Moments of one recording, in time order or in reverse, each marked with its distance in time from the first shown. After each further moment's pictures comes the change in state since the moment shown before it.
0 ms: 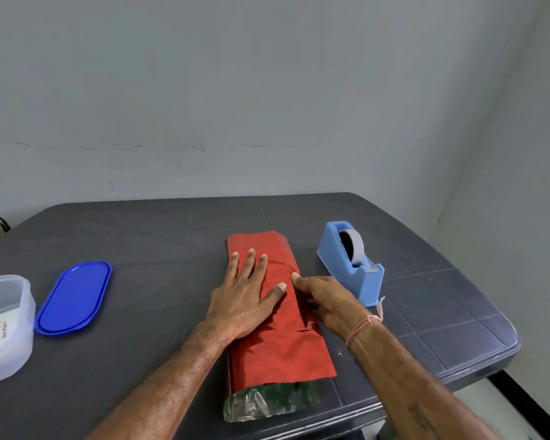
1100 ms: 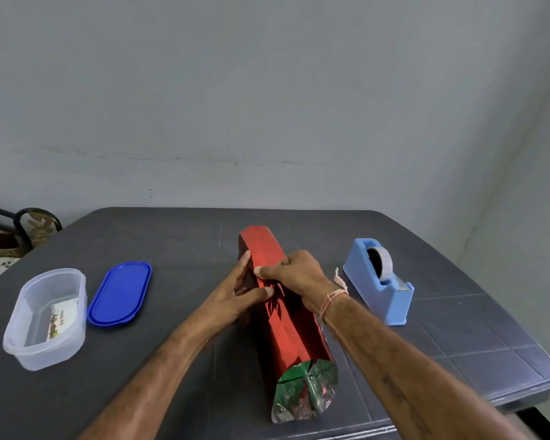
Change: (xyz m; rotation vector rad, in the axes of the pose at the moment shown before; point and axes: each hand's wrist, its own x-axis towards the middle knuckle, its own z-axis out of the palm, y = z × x) left_hand -0.033 -0.064 -0.036 -1.154 -0.027 0.006; right_hand -0.034 -0.055 0.088 -0.487 -0.054 -0.322
